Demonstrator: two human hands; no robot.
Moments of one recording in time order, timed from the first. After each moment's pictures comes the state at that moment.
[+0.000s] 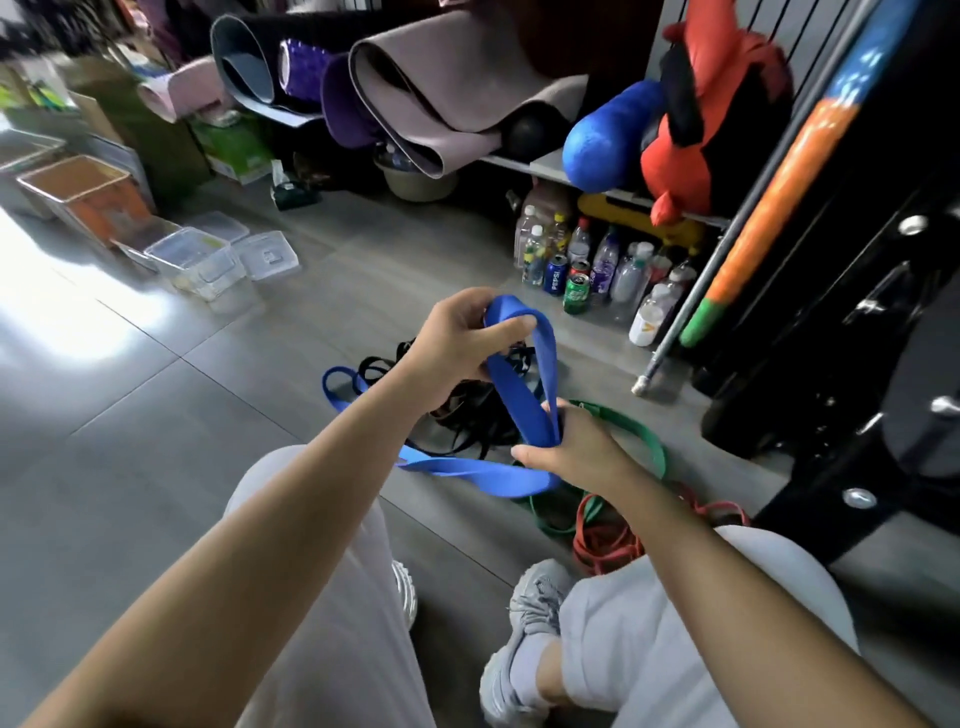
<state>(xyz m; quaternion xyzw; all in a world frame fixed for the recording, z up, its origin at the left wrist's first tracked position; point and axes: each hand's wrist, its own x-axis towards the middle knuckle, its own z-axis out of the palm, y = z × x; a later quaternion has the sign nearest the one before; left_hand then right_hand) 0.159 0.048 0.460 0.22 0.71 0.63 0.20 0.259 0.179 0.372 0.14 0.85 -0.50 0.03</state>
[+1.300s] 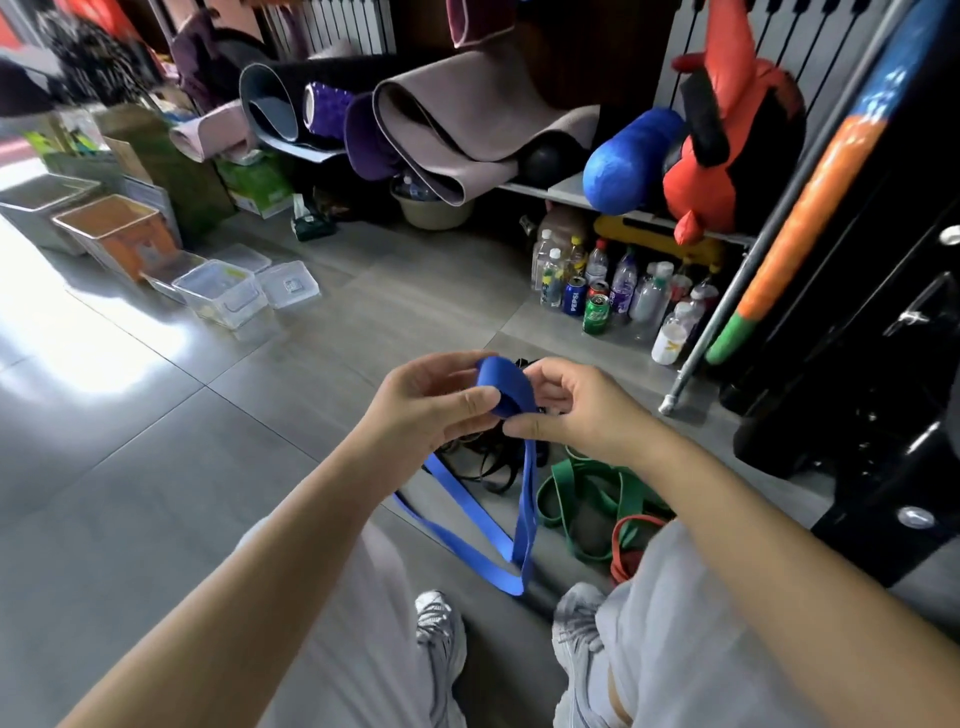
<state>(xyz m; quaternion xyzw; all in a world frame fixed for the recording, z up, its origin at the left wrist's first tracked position) 0.168 -0.038 0.451 0.18 0.59 0.73 0.29 0.230 0.141 0.438 0.03 0.82 -0.57 0.01</state>
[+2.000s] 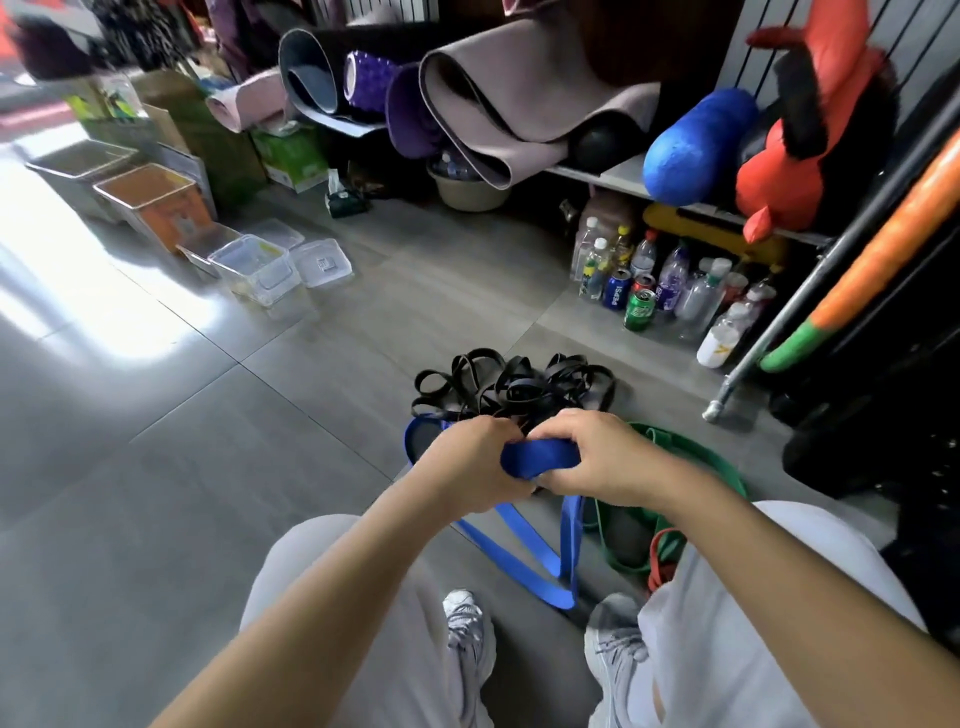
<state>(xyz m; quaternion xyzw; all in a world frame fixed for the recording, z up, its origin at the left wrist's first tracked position) 0.141 -0.047 0.415 0.32 0.92 0.19 0.16 0.193 0.109 0.413 -0.01 0.93 -0.36 0.12</state>
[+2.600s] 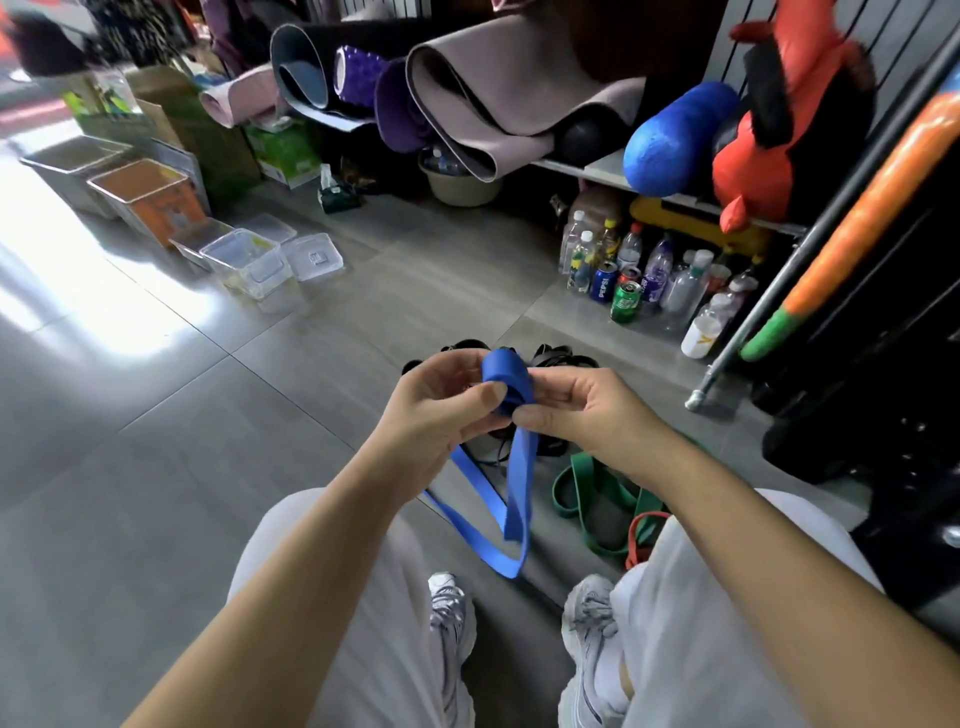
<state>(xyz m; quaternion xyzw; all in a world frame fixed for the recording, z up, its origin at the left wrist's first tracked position) 0.170 -0.046 0.437 0.14 0.57 0.76 0.26 0.221 0.121 0.430 -0.04 0.71 -0.70 0.04</state>
